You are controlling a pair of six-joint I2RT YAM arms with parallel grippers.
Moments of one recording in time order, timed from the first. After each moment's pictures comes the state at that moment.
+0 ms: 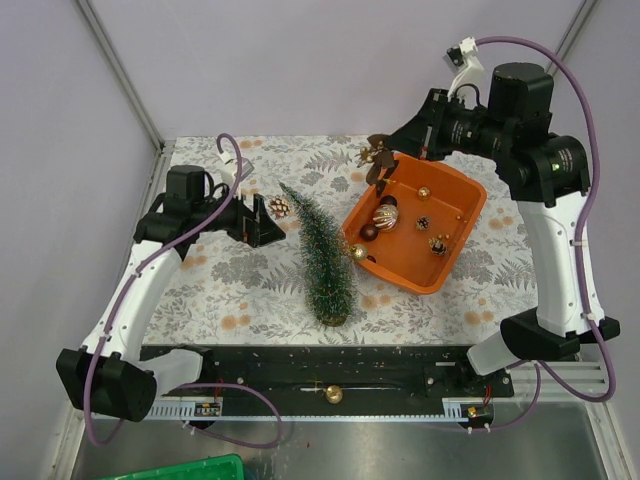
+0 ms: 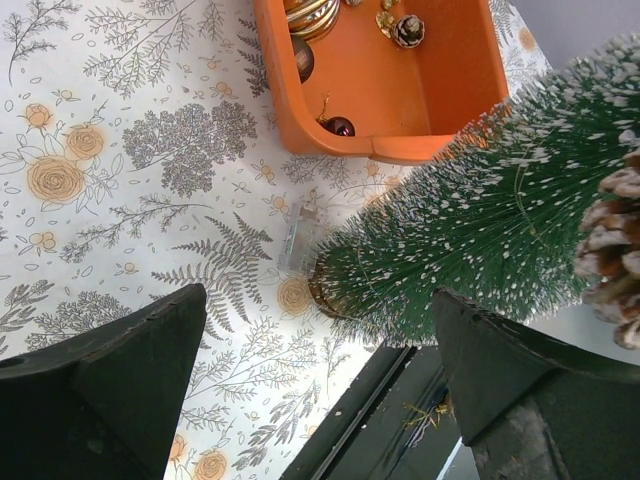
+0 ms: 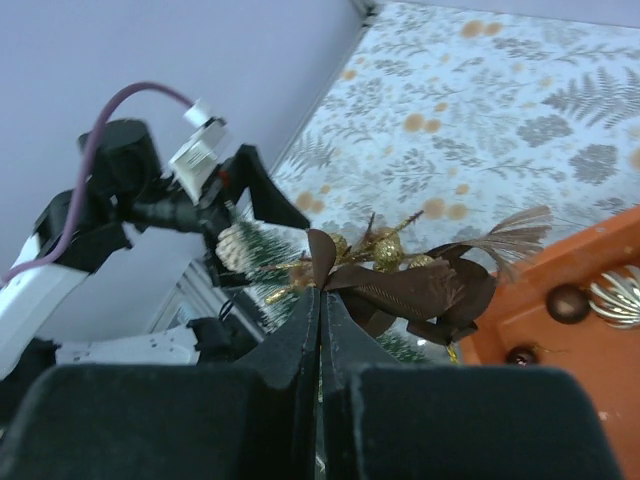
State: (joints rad) left arm -0.18 1.16 1.15 -0.66 0.75 -0.04; right arm 0.32 1.52 2.23 -1.02 -0.51 0.43
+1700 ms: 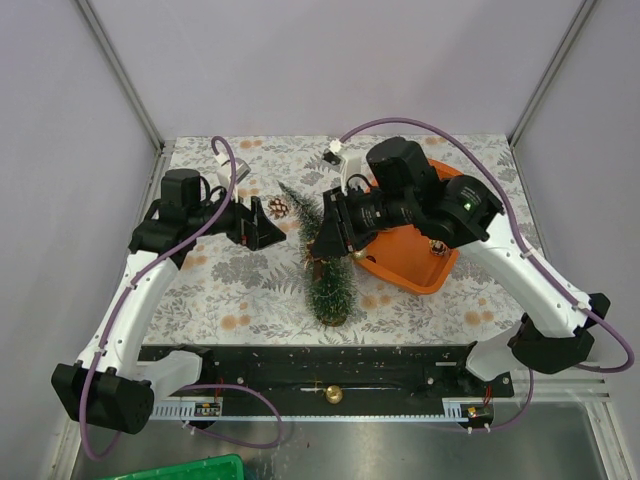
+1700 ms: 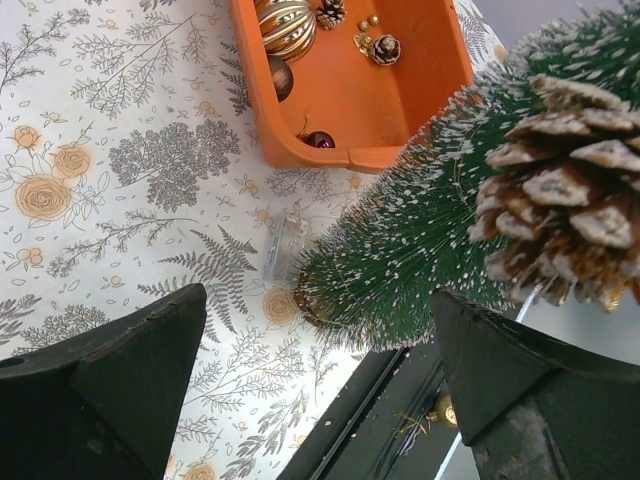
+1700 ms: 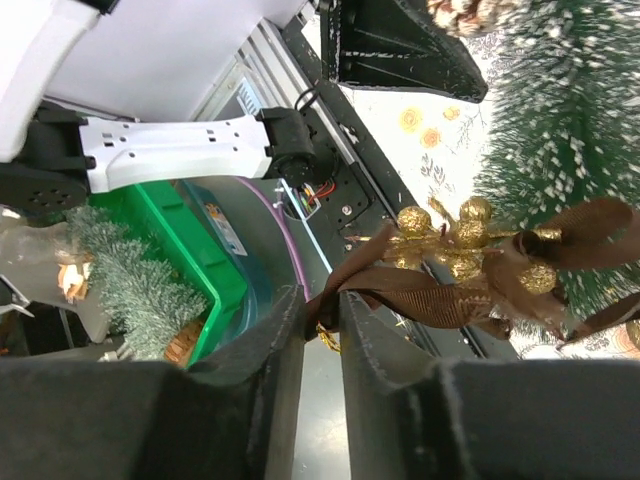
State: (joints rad) left arm -0.19 1.09 1.12 -0.62 0.77 -0.09; right arm 0.91 1.46 1.94 -1.02 -0.43 0.47
